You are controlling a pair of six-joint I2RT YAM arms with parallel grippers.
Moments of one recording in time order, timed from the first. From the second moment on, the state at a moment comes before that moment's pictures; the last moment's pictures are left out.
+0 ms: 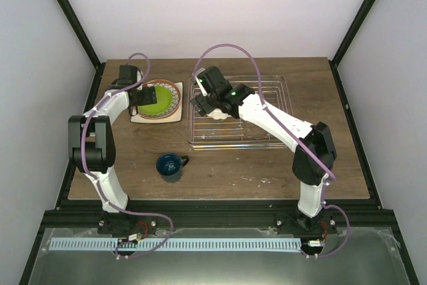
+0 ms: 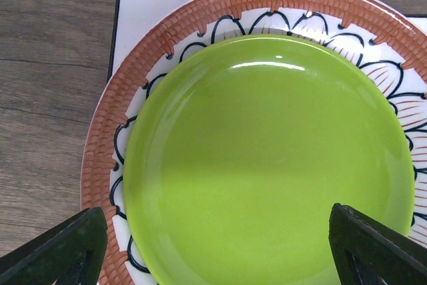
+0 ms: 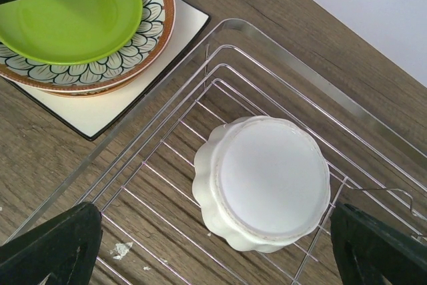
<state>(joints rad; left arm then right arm) -0.02 1.85 1.35 -0.46 0.03 -0.15 0.78 1.86 1.71 -0.62 0.26 -0.06</state>
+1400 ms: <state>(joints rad) -0.04 1.98 1.37 -0.40 0.13 -0.18 0.77 1.89 1.74 -0.64 0.25 -0.07</state>
